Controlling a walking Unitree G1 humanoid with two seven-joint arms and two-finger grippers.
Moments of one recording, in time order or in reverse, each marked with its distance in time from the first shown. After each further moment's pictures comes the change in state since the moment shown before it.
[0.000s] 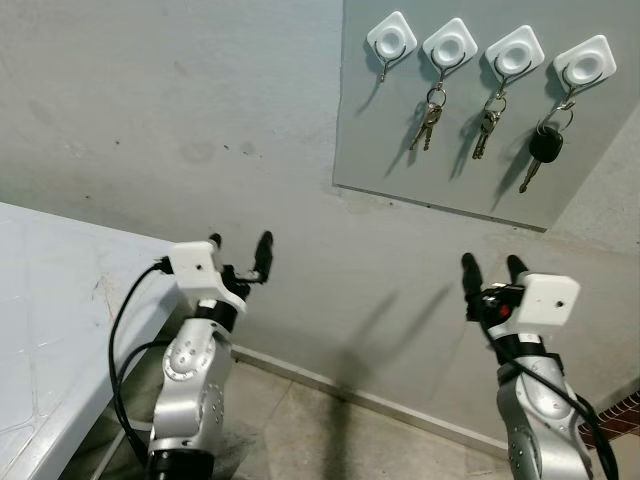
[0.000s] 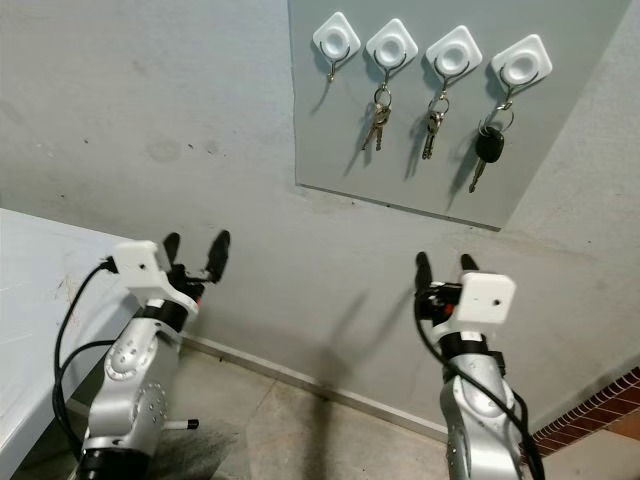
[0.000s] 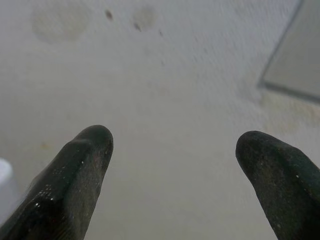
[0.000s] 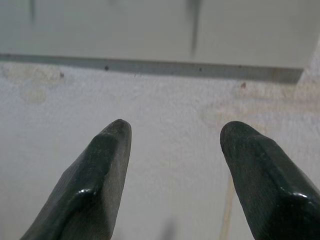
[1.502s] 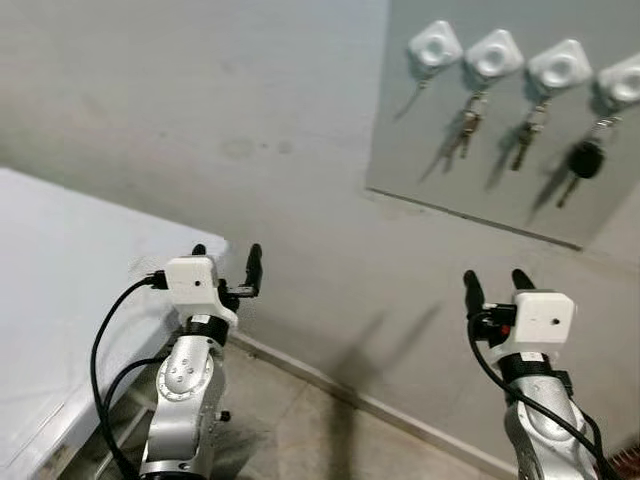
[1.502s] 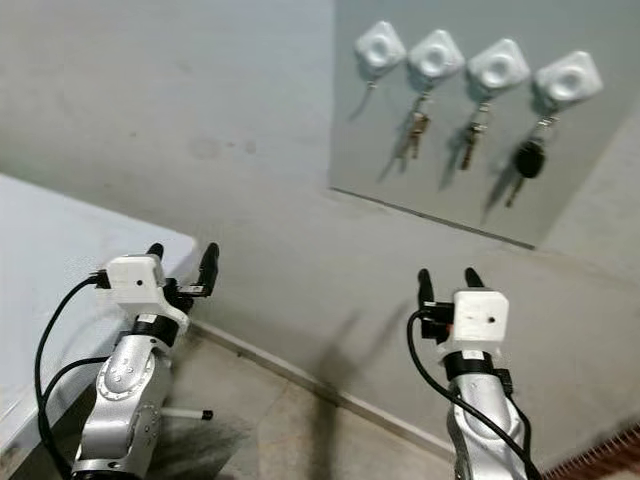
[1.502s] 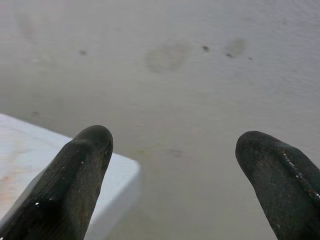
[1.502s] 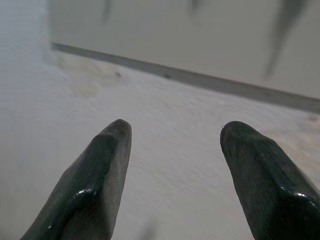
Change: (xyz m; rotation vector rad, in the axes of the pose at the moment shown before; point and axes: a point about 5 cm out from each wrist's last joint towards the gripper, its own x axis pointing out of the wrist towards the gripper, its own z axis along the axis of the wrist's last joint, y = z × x) left arm -0.010 0.015 0.009 0.125 -0.043 0.113; right arm -0.010 -0.003 0.000 -0.124 0.002 -0.011
